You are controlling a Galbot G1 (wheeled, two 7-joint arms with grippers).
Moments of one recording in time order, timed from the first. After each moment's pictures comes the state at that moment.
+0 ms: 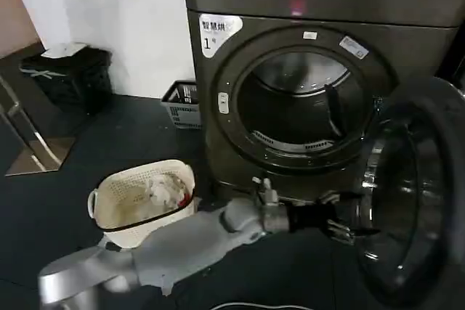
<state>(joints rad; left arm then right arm) 0.21 -1.34 0.81 -1.36 -0.92 -0.23 0.52 -1.54 1.01 2.13 1.74 0.39 -0.25 -0.18</state>
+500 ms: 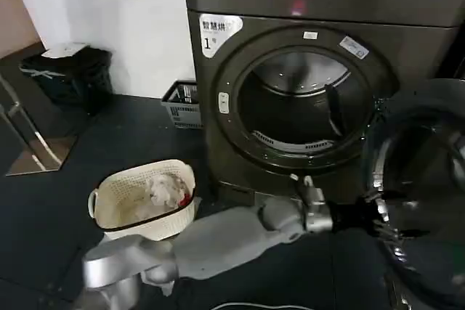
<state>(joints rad) 0.16 -1.54 0.83 -1.25 -0.89 -0.20 0.44 -1.61 0.97 2.31 1.67 0.35 -0.23 -0.18</state>
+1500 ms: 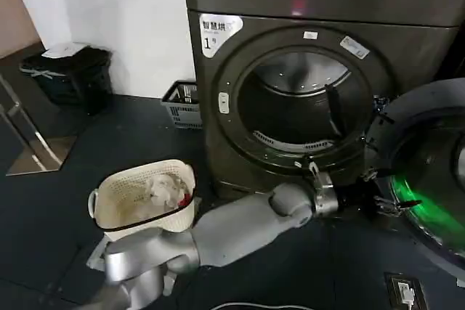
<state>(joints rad) 0.13 -1.61 0.80 -1.09 -0.84 -0.28 0.38 -1.61 0.97 2.31 1.69 0.35 -0.22 -0.22</state>
